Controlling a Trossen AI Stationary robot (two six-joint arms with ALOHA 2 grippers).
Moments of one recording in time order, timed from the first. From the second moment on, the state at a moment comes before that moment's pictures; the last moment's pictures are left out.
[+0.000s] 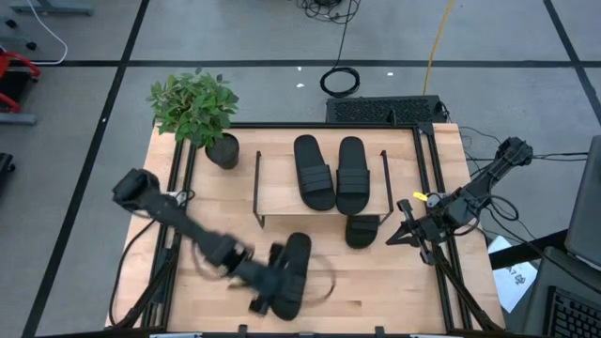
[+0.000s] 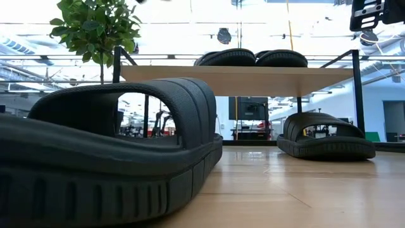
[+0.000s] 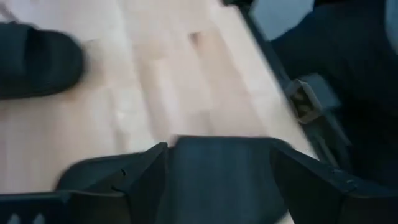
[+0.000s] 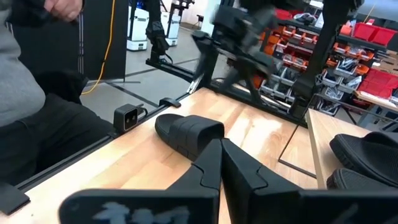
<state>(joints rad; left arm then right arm) -0.55 1.74 1.35 -0.44 -0.12 -0.17 0.71 0.42 0.23 0.08 0.31 -0.19</state>
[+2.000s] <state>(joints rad) -0.79 2.28 1.73 -0.89 -0.91 -0.21 0.71 0.43 0.23 0.08 0.31 -0.14</state>
